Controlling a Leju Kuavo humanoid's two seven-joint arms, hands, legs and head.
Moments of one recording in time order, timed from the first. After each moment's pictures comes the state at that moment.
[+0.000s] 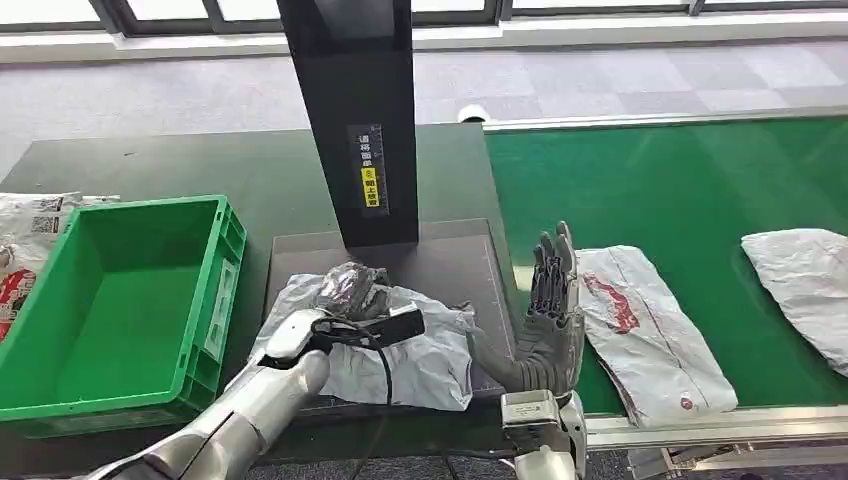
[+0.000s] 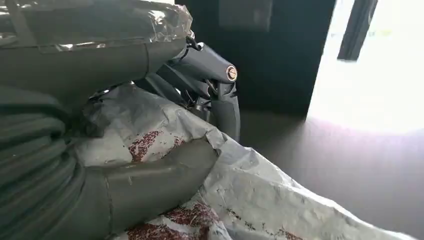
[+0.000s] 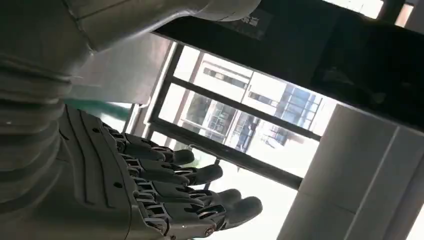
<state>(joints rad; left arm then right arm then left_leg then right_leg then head) -0.65 -0.25 -0.48 -0.43 -1.01 0.45 -0.26 0.08 0.23 0.21 -1.60 0.42 -0.49 -0.70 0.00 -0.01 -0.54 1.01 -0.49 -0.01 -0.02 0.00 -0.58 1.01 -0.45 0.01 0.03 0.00</state>
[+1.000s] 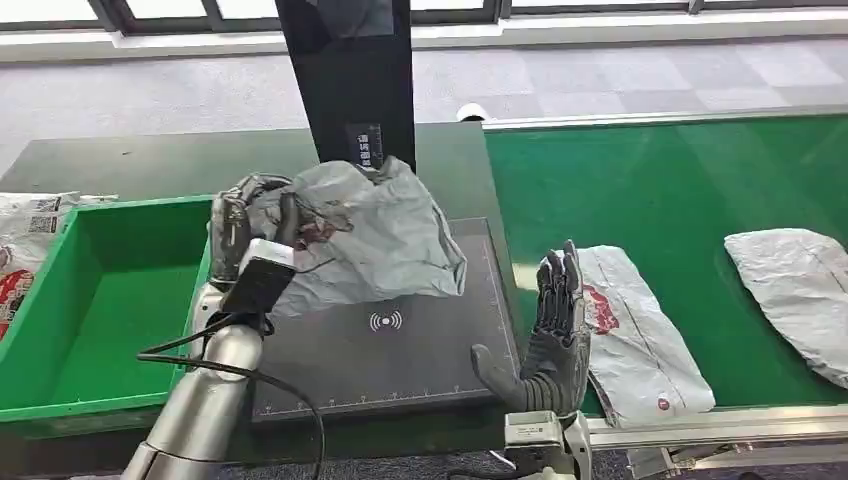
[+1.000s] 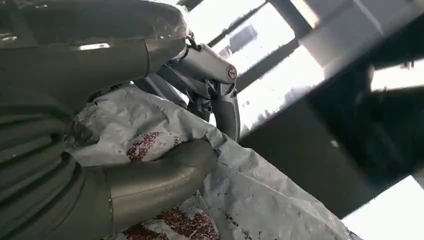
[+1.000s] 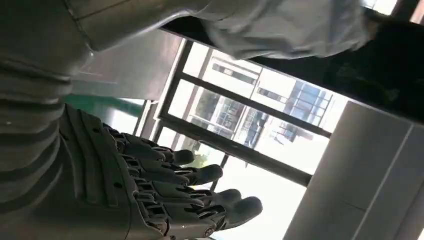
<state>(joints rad) -0.45 -0.15 -0.23 -1.22 -0.55 0.59 -0.48 0.15 0.23 0.21 -1.64 0.45 -0.51 -0.70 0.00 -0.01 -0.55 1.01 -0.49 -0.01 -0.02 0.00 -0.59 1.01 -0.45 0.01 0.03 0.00</state>
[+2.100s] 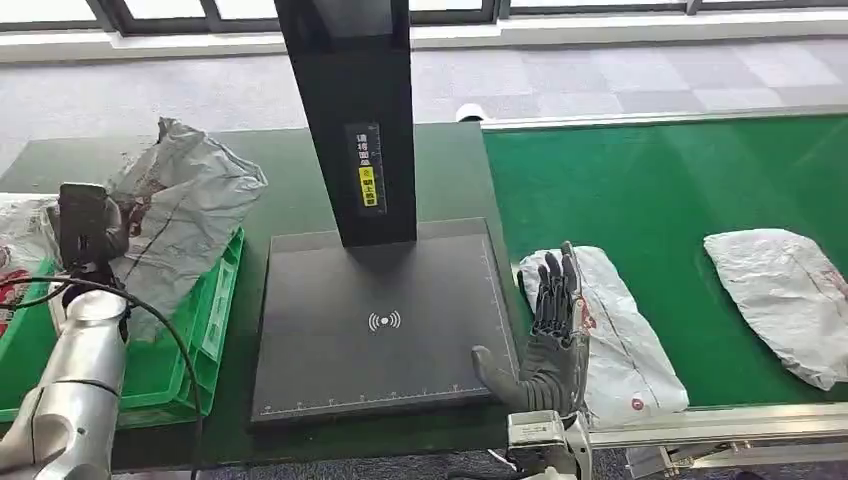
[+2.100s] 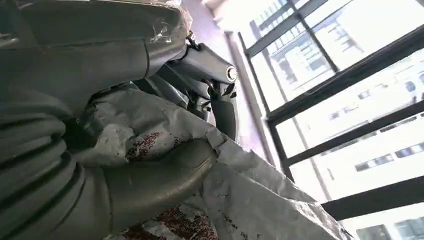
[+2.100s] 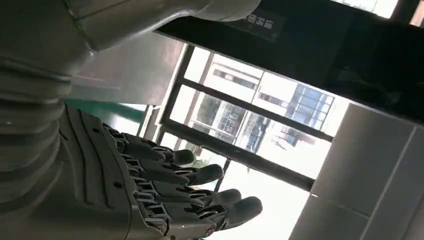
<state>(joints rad) -0.71 0.08 0.25 -0.58 -0.51 0.56 -0.41 0.15 0.23 0.21 -1.64 0.42 -0.49 -0.70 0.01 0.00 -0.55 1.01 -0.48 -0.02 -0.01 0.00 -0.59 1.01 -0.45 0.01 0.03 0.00</state>
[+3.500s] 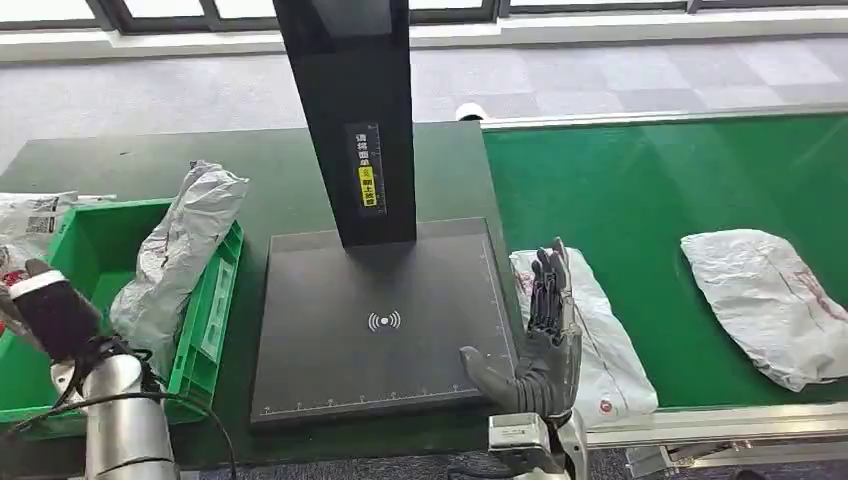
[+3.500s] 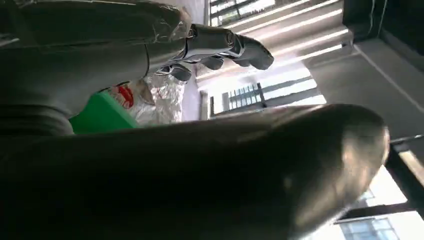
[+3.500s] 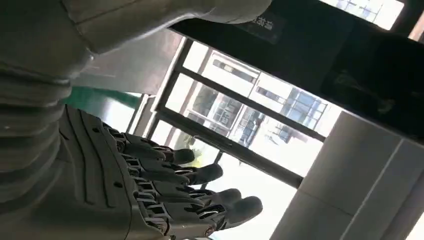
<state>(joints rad) -0.36 -0.27 0.54 -1.24 -0.49 0.70 -0.70 0.13 0.22 0.24 -1.63 0.52 -0.53 -0.67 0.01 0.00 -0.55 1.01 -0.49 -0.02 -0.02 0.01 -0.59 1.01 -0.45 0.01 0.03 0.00</state>
